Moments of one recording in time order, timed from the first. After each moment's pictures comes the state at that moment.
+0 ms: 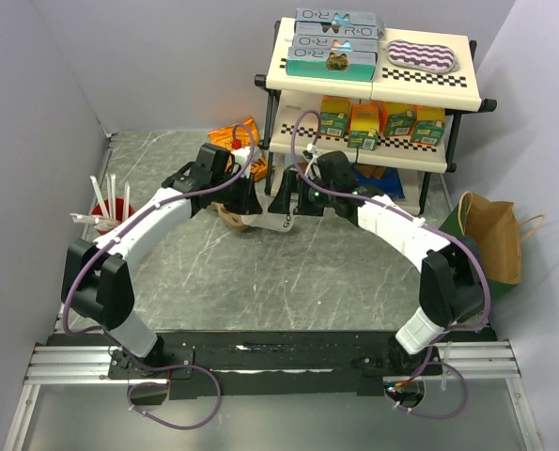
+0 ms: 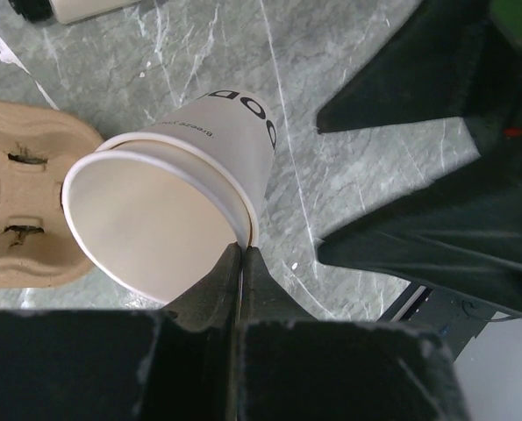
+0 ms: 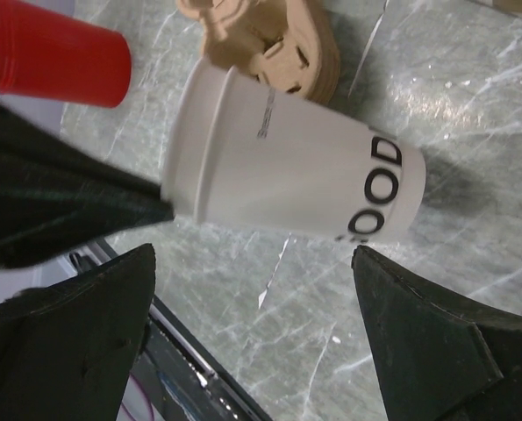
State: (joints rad) left arm -0.47 1.60 1.33 -0.47 0.44 -0.21; right arm 0.50 1.59 1.22 -0.27 -0.38 0.54
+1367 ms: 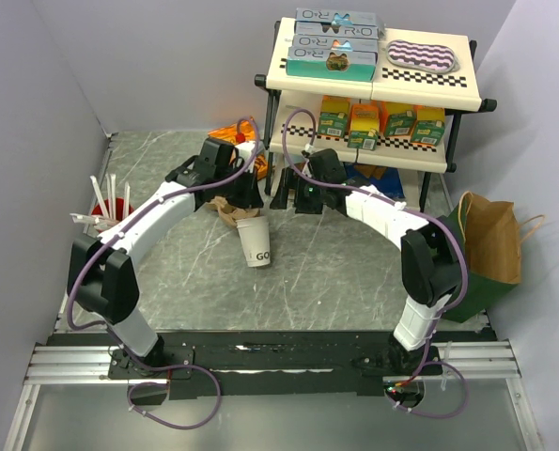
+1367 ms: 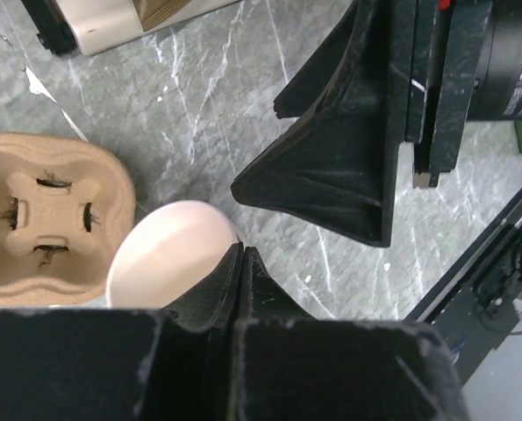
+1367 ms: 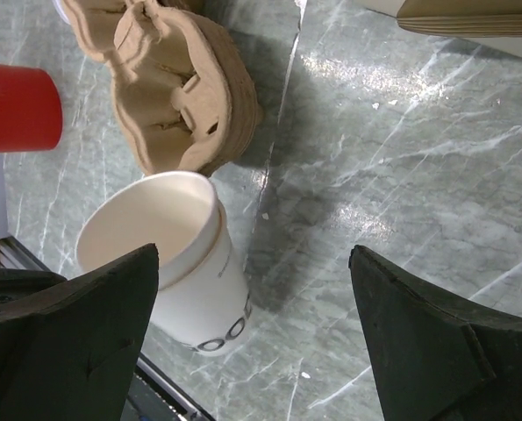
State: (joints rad) left arm -0.48 1.65 1.41 -0.50 0.40 -0.18; right arm 0.48 1.77 1.32 -0.30 -0.29 0.56
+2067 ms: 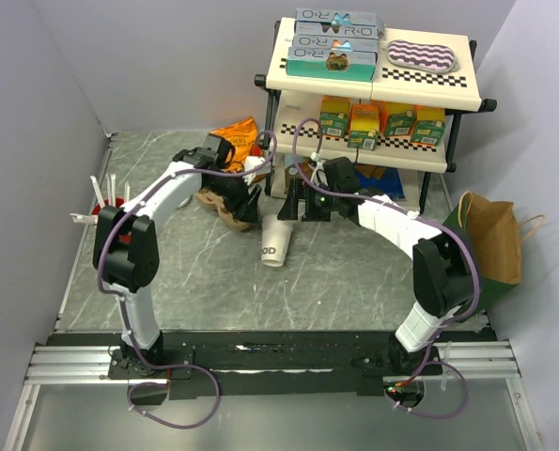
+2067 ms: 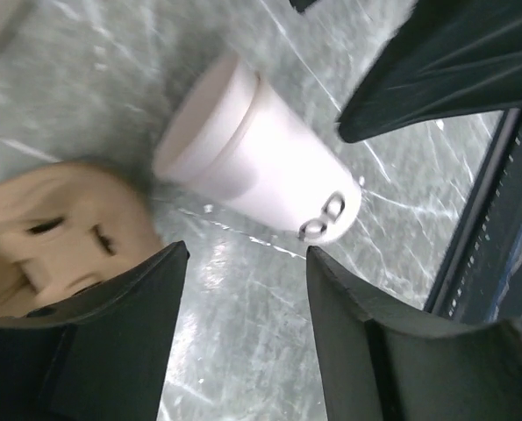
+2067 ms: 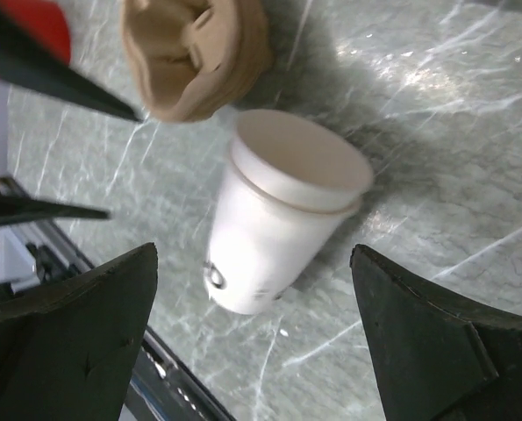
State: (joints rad) left arm -0.37 1.88 1.62 -0.83 0.72 0.46; right arm 0.43 1.68 1.18 -0.26 -0.42 0.47
